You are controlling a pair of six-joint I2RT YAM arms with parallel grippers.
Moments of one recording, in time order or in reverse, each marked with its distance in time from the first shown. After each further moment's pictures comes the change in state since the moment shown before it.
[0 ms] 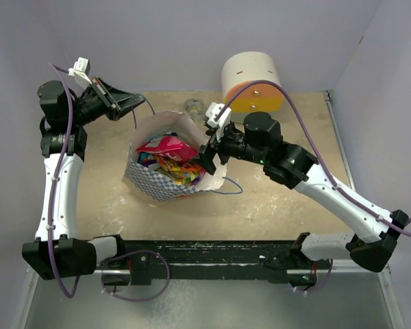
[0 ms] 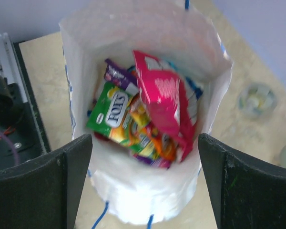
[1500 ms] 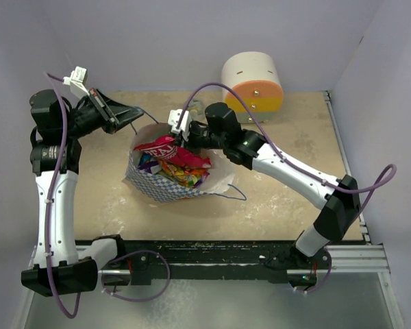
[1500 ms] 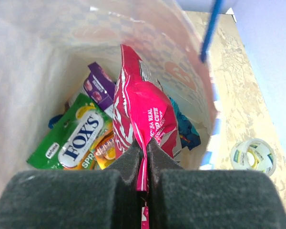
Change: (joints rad) left arm -0.002 -0.112 0.043 -0.272 -0.012 0.120; right arm -0.025 0.349 0.074 0.241 -0.236 -0.392
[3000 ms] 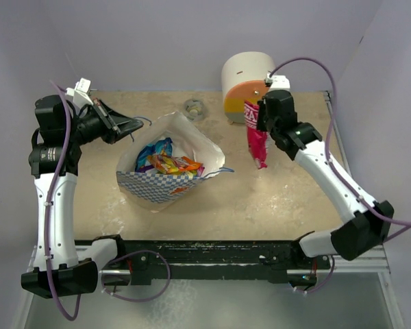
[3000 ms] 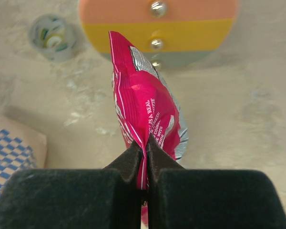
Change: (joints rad) left arm 0.000 -0.027 0.004 -0.245 -0.078 0.141; right arm -0.396 -0.274 -0.105 -0.282 0.822 0.684
